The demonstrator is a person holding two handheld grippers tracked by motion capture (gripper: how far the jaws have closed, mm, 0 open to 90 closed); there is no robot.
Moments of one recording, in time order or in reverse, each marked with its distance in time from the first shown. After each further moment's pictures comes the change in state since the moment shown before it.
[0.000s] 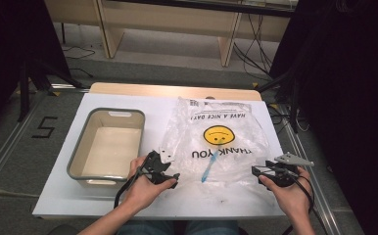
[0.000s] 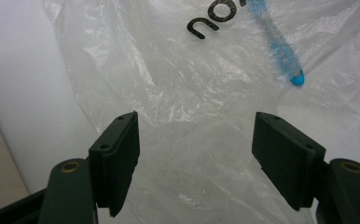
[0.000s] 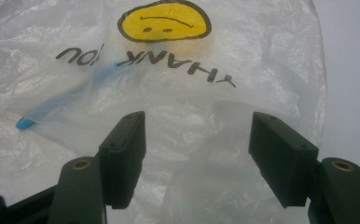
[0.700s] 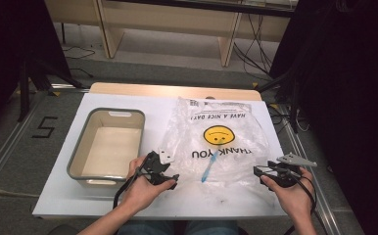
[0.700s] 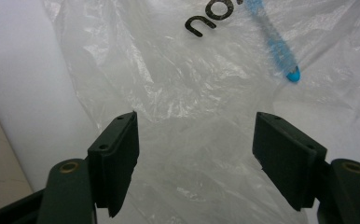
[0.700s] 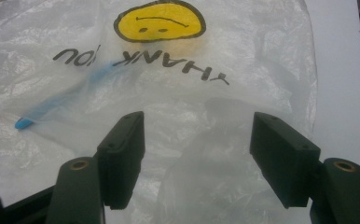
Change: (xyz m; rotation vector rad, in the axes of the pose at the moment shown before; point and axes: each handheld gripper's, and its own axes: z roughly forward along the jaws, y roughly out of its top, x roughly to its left) left arm -0.002 -0.002 -0.006 0.002 -0.015 0.008; right arm -0.003 -0.001 -0.004 0.000 -0.006 0.012
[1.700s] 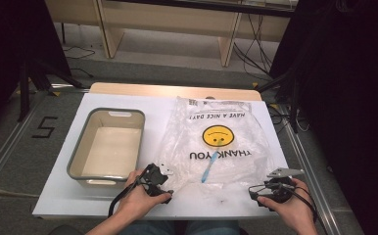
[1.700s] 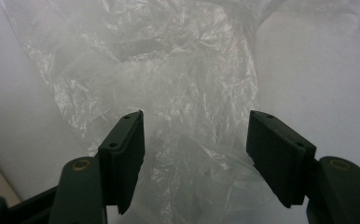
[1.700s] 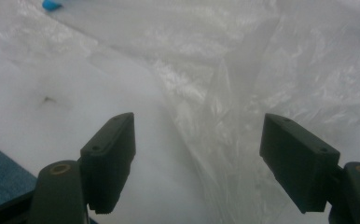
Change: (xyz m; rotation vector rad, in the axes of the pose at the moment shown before) left arm -0.006 -0.027 0.006 0.173 -0.060 0.033; right arm 0.016 -0.029 -0.003 0.287 0.099 -0.120
